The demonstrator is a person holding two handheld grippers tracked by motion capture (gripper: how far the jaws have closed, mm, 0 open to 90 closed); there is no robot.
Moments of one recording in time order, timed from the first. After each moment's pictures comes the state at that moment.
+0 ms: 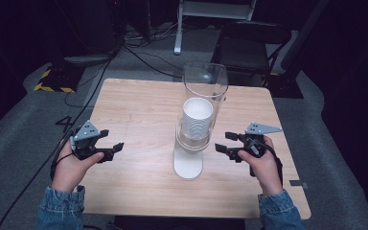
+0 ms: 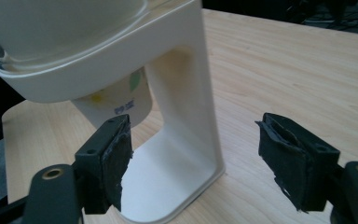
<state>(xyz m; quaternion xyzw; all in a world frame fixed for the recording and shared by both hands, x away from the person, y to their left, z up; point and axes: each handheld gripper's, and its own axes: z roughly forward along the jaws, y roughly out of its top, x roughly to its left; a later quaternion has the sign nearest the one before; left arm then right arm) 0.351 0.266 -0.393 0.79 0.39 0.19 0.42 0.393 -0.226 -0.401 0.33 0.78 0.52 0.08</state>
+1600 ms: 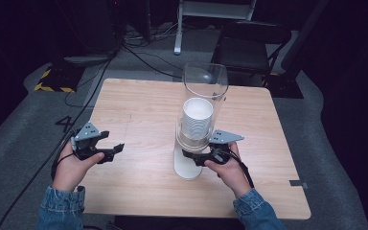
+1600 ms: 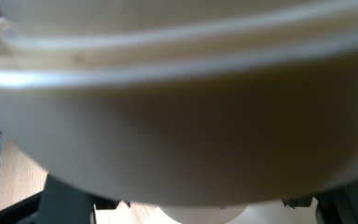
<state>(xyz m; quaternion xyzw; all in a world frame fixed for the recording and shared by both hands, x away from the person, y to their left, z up) 0.352 0.267 -0.398 0.79 0.40 0.18 0.42 0.390 -0.138 -0.435 0.25 0.78 0.56 0.10</state>
